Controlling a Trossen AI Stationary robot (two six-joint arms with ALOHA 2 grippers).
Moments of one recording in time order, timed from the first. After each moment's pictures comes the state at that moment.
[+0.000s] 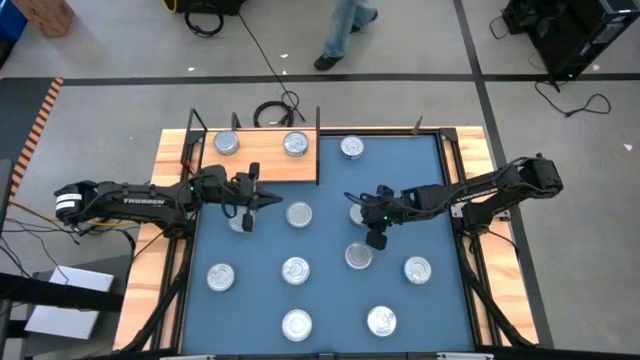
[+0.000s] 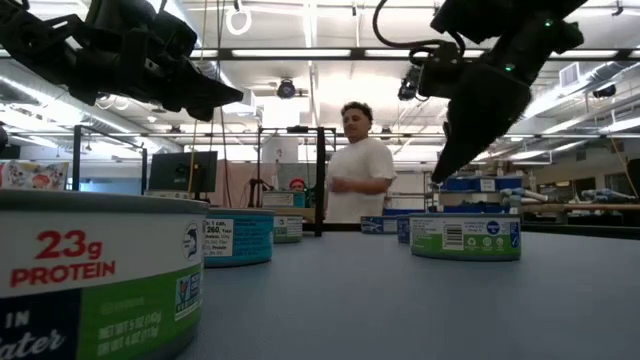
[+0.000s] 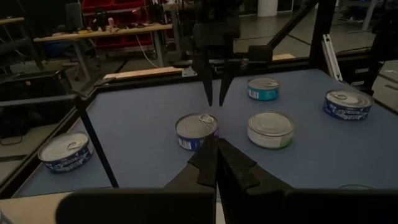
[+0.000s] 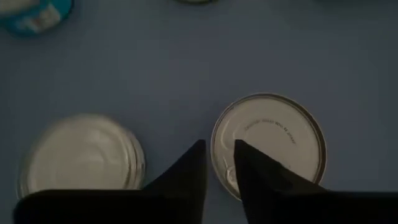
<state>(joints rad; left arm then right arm) 0.27 0.95 0.29 0.52 0.30 0.15 0.08 1.39 0.77 -0.37 0.18 0.28</state>
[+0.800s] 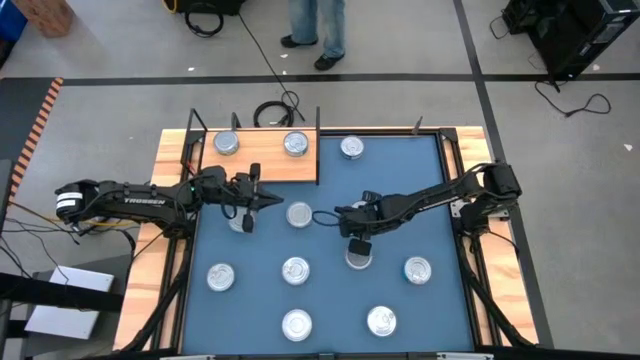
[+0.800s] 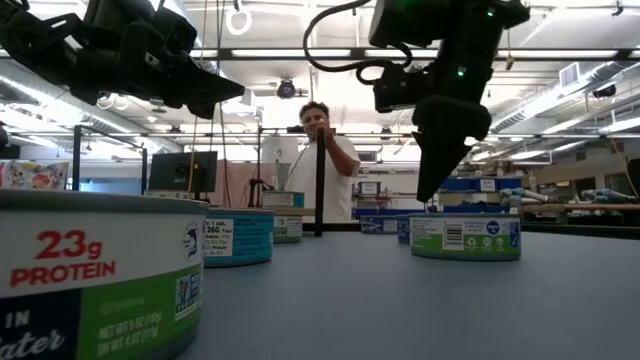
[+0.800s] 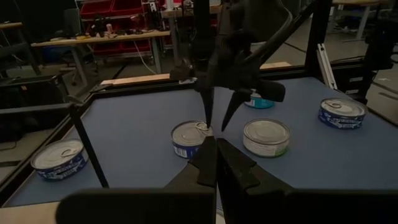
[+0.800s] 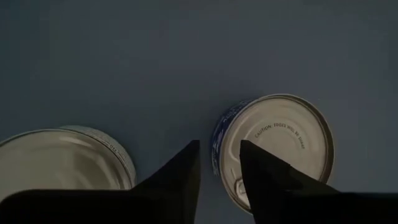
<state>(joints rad) 0.25 0.96 0.29 0.56 0.30 0.13 0.13 1.75 1.16 -0.76 0.28 0.39</state>
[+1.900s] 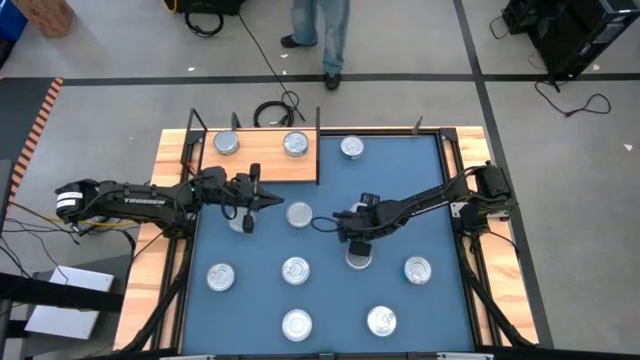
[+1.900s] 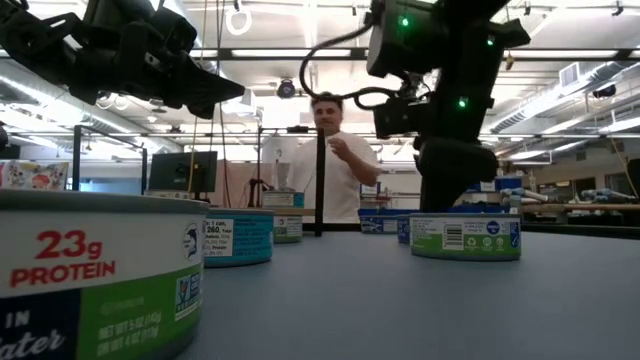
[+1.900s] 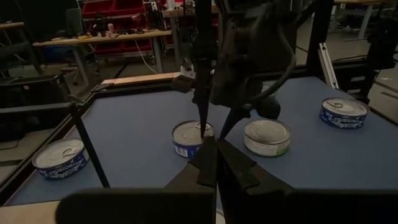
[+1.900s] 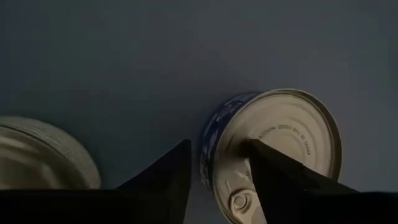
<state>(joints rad) 0.24 0.96 0.29 0.55 0.29 0.13 0.14 1.82 1.12 -0.71 0.35 0.34</state>
